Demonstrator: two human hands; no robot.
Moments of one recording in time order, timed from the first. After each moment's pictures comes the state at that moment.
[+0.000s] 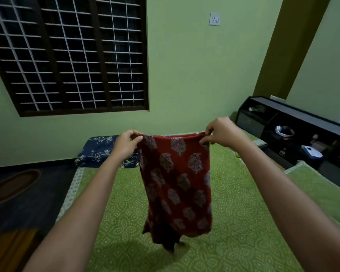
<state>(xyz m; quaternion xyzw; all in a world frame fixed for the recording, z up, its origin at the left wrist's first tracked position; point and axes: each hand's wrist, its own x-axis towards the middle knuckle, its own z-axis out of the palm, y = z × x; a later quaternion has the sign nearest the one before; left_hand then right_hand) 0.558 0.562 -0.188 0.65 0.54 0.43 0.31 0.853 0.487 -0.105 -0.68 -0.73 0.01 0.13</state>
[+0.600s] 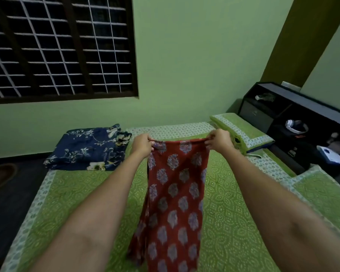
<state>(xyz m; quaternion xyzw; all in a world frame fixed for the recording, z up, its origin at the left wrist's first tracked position) 0.730 0.802 -0.265 0.63 0.63 0.31 0.32 0.988 0.759 -0.235 -0.76 -0.47 0.29 0.35</state>
